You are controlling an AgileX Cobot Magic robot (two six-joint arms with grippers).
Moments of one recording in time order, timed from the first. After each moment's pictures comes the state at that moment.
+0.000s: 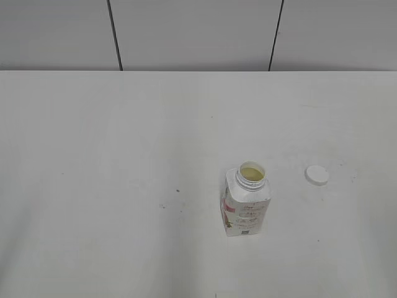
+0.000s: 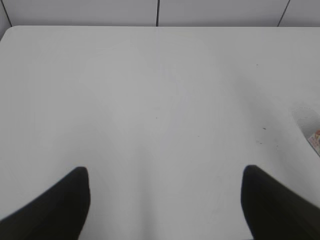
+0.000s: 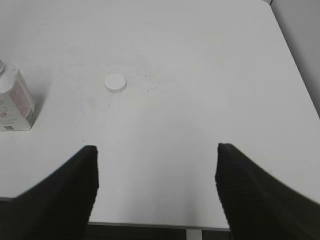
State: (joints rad) left arm 0.00 -0.01 -0.52 -0.06 1.05 0.01; right arm 0.00 -0.01 -0.52 0.08 1.10 -0.20
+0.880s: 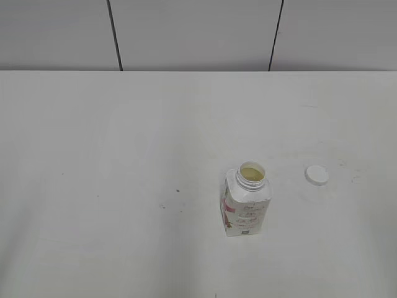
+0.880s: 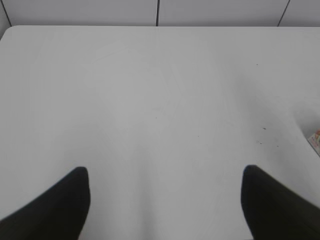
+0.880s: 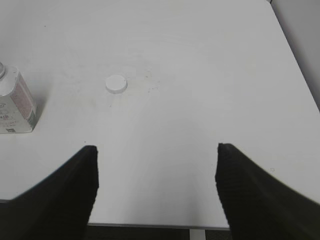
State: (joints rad) left arm 0.00 -0.01 -0.52 -0.06 1.05 0.01; right arm 0.00 -0.01 -0.52 0.08 1.10 -0.18
